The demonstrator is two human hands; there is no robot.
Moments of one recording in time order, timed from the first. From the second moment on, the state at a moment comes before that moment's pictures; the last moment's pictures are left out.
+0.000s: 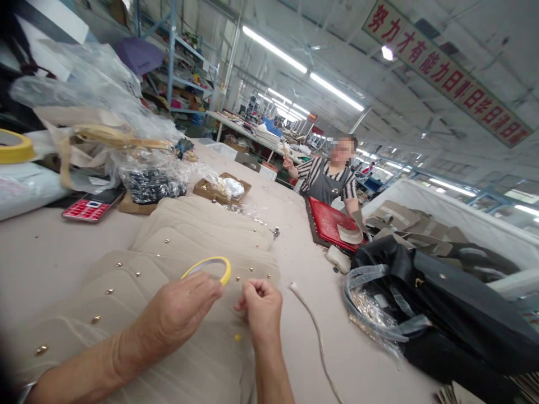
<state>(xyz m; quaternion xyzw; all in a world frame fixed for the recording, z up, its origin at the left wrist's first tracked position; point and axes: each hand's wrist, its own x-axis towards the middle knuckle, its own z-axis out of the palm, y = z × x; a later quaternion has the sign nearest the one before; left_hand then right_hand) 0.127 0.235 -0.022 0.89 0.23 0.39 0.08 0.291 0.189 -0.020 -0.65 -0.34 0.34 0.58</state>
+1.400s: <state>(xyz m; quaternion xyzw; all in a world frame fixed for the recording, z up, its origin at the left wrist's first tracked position) 0.127 0.231 -0.021 0.93 0.24 0.24 0.15 0.297 0.210 -0.020 -0.75 -0.57 0.11 0.33</state>
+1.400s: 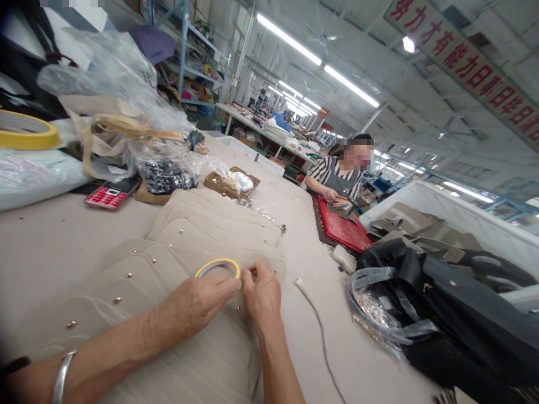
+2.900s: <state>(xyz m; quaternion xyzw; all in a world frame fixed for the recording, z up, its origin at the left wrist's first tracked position) 0.139 0.221 -0.020 0.95 0.30 0.06 0.10 0.296 0.151 -0.040 -0.73 -0.46 0.33 0.38</state>
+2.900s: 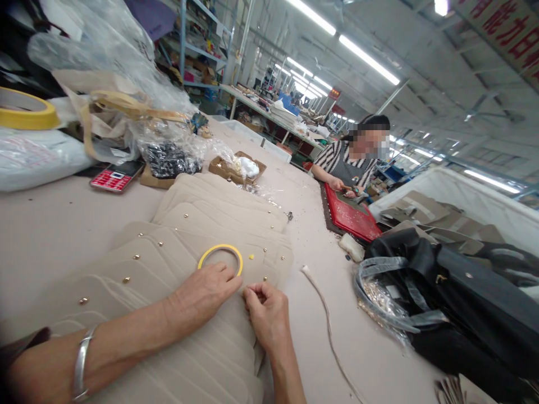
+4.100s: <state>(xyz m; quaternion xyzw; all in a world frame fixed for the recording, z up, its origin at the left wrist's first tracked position) 0.131 0.261 -0.028 0.89 0.40 0.19 0.02 0.296 0.148 -0.053 -0.73 -0.56 0.14 0.36</state>
